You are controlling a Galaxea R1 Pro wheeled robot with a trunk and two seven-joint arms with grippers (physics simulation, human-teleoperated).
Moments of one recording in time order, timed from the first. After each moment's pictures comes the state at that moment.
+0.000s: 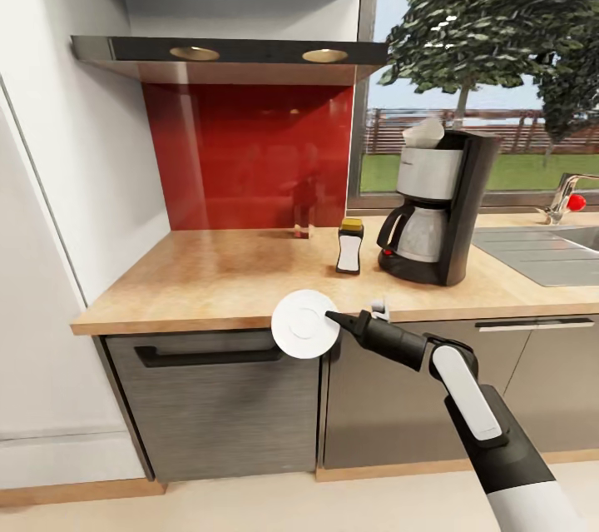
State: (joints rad) left arm -0.24 0.35 -0.26 -0.02 0.71 0.13 -0.55; right arm -0.52 -0.10 0.12 -1.38 -1.07 0.87 0.33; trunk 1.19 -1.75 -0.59
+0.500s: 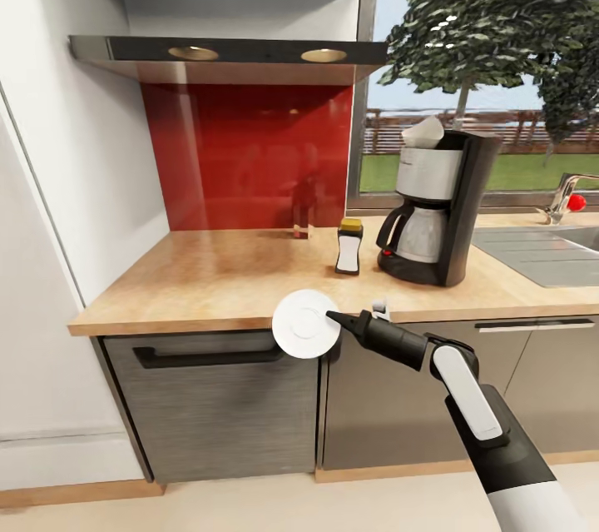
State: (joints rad) left arm -0.24 0.34 -0.21 -0.03 0.71 0.13 -0.46; right arm -0.52 -0.10 0.12 -1.38 -1.07 0.87 0.33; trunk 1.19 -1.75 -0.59
